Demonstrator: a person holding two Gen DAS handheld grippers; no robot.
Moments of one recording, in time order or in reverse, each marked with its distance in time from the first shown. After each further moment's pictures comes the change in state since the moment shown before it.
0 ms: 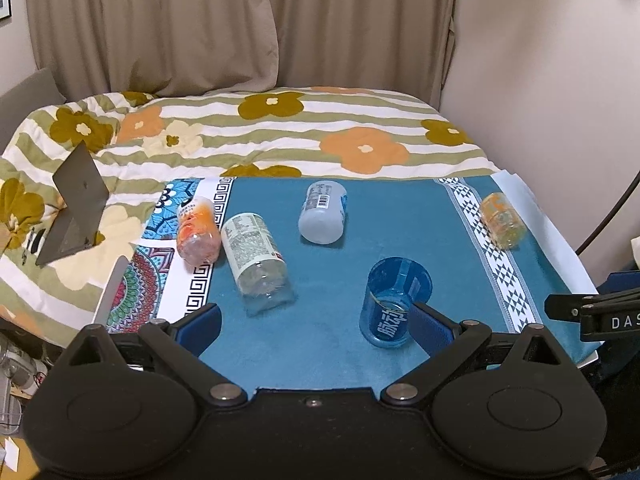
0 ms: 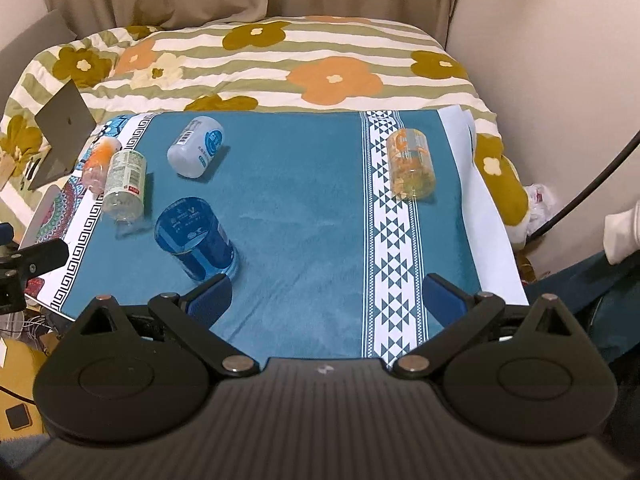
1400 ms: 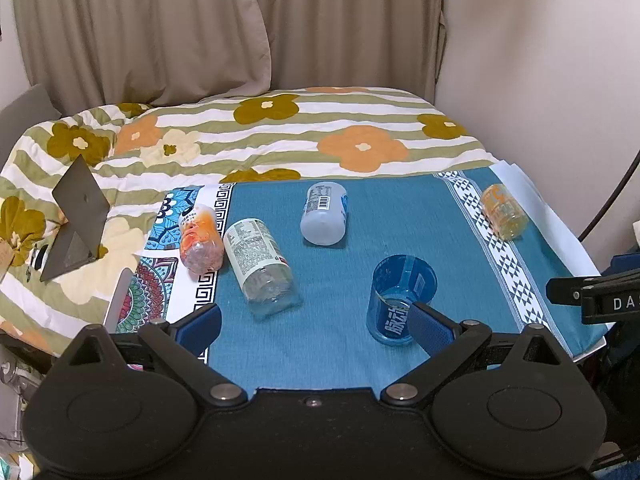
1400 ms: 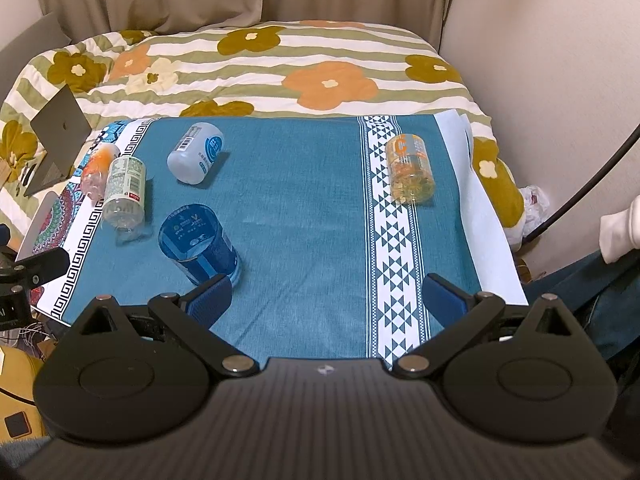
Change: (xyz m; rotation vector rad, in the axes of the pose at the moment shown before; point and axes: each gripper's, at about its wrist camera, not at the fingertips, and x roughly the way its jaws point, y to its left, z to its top) left arm 0.001 -0.003 0.001 0.054 -0.001 0.009; right arm -0.002 0.006 0.002 0.008 -0.010 -0.012
